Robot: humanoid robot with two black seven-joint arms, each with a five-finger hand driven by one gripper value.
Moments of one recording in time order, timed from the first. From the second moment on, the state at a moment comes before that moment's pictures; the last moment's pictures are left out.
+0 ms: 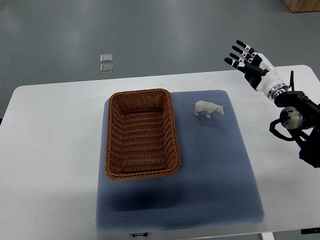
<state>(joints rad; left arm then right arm) 0.00 0.00 -0.16 -0.16 0.04 -0.02 0.04 0.74 -0.25 0.88 0.60 -0.41 0.25 0.30</state>
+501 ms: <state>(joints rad) 0.00 0.00 -0.16 -0.16 0.04 -0.02 0.04 0.75 -0.27 0.86 0.61 -0.43 0.27 0.30</state>
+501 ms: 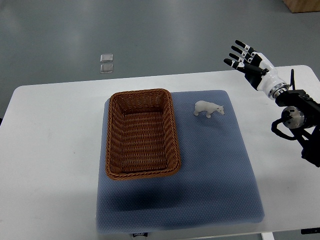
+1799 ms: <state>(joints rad) 0.00 0.00 -0.16 -0.16 0.04 -0.02 0.04 0.91 -0.45 0.40 0.89 -1.44 0.20 0.30</state>
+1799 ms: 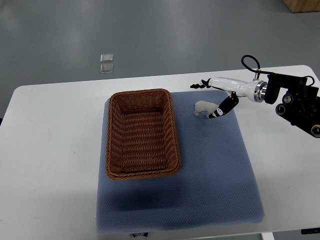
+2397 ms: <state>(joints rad) 0.00 0.00 -0.16 -0.16 0.04 -0.02 0.04 0.91 -0.37 0.35 0.83 -1.47 0.15 0.17</state>
